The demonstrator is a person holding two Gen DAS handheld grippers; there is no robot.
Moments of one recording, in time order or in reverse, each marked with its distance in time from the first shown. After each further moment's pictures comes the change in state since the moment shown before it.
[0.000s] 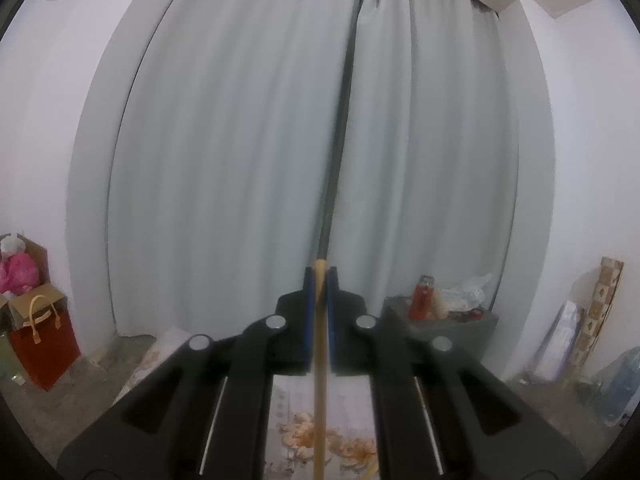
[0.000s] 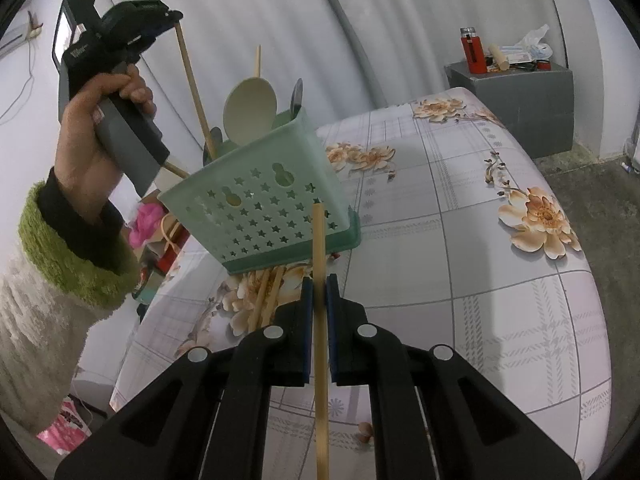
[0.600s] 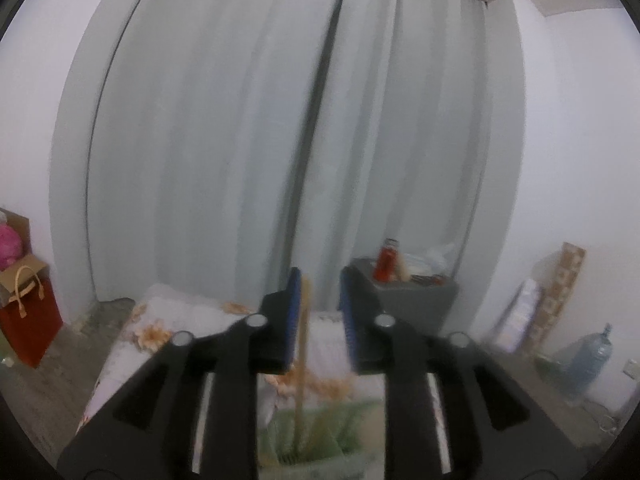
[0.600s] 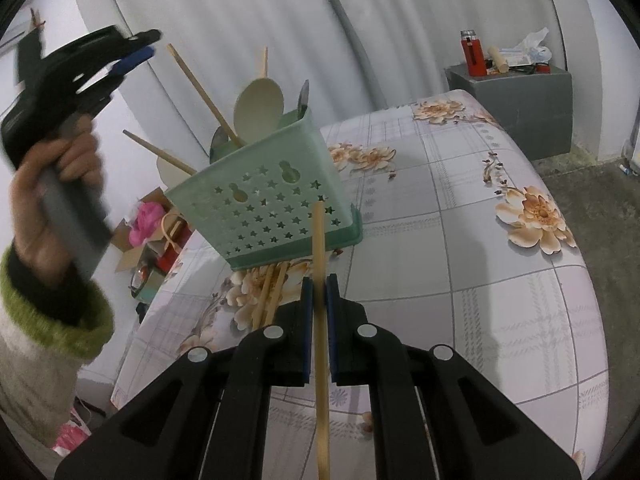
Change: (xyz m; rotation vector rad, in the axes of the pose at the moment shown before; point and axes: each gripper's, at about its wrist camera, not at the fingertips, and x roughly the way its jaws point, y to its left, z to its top) left arm -0.066 0.027 -0.005 -0.038 0.140 -0.147; right arm -0.007 0.008 -0.005 -0.010 -0.005 -0.007
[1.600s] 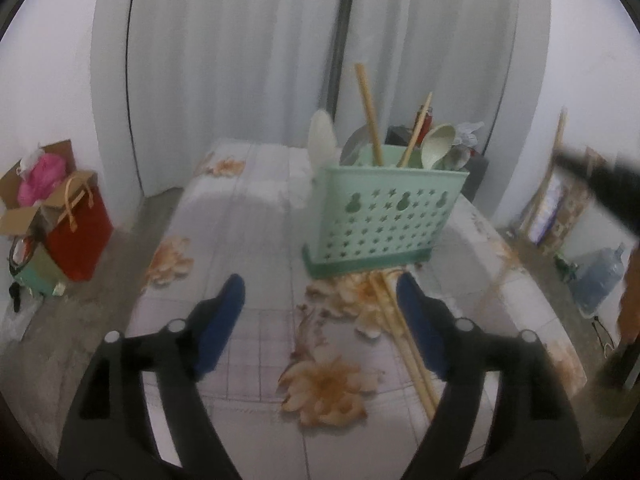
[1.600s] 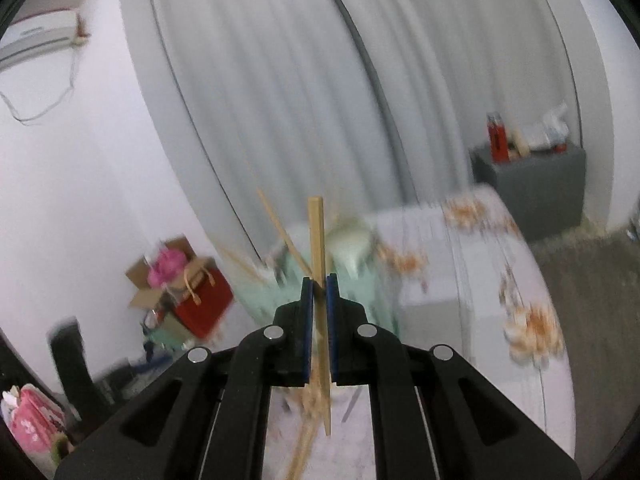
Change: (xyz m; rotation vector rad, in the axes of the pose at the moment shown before) left arm -0.094 0.072 -0.149 0.023 0.426 0.133; right arm -0.065 0.062 0.076 -0.111 -0.264 0.062
